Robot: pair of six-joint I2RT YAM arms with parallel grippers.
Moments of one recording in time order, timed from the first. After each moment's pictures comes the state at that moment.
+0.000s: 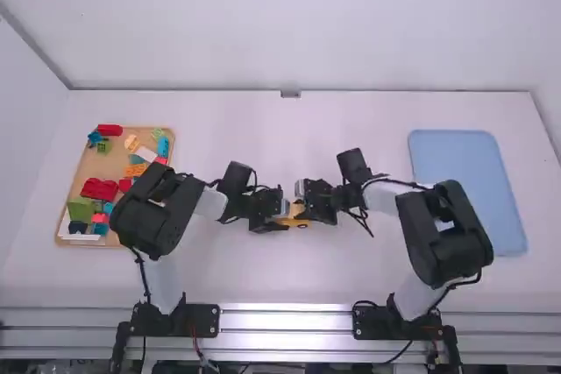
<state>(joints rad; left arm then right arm) -0.35 1.94 0.68 0.21 0.84 1.01 0.33 1.78 0.75 -0.18 -0.95 -1.12</state>
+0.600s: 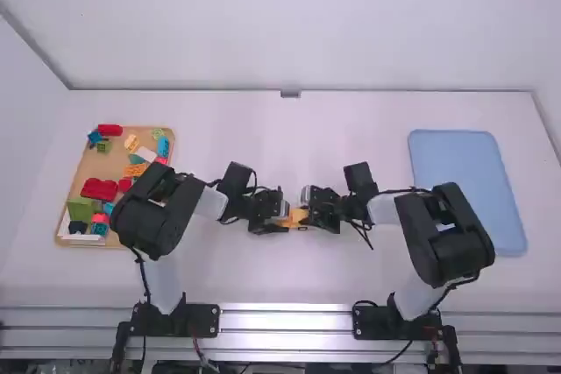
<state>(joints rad) -0.35 1.94 0.68 0.19 0.86 1.03 0.31 1.78 0.60 0.05 -0.89 -0.98</state>
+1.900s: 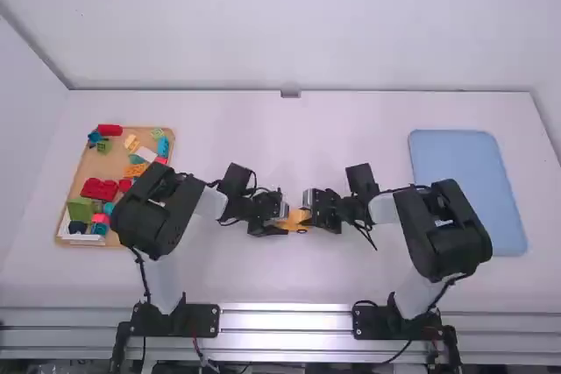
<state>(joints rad) -0.35 1.94 0.68 0.15 0.88 1.03 0.29 1.81 0.60 0.08 -0.94 -1.08</state>
